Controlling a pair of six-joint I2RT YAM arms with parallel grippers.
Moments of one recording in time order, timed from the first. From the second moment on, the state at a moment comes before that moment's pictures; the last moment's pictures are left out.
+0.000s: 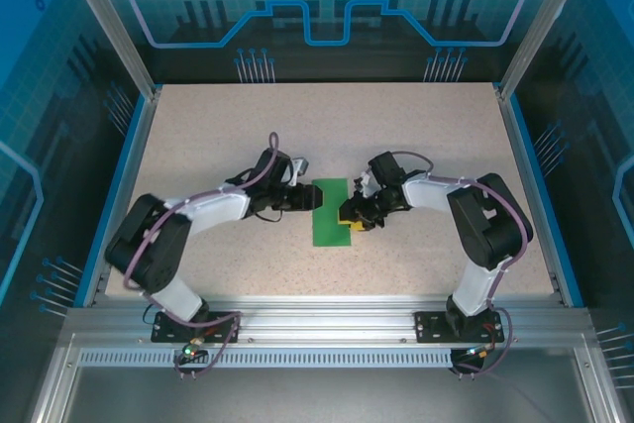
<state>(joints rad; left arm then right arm) -0.50 1.59 0.84 -0.10 0.39 -0.54 0.45 1.78 0.92 -0.36 -0.73 0.67</state>
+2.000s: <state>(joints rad) -1.09 1.80 1.11 -0.43 -0.41 -0.22 0.40 1.85 1.09 -0.39 -0.78 0.72</state>
